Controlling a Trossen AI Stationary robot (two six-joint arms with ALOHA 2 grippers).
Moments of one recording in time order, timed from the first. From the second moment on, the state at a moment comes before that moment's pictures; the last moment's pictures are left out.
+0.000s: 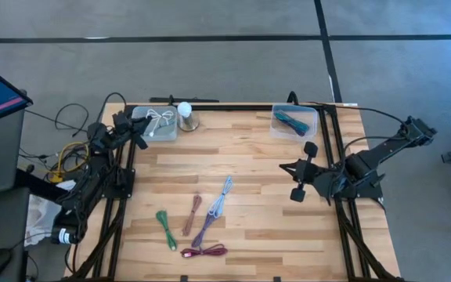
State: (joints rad) left arm 1.41 0.43 0.00 0.47 0.76 -0.11; right arm 0.52 0.93 0.78 -0.54 0.87 0.25
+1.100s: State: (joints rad) left arm 0.96 0.69 0.01 0.38 -0.10 0.11; right arm 0.52 0.94 0.78 -0.47 0.86 0.23
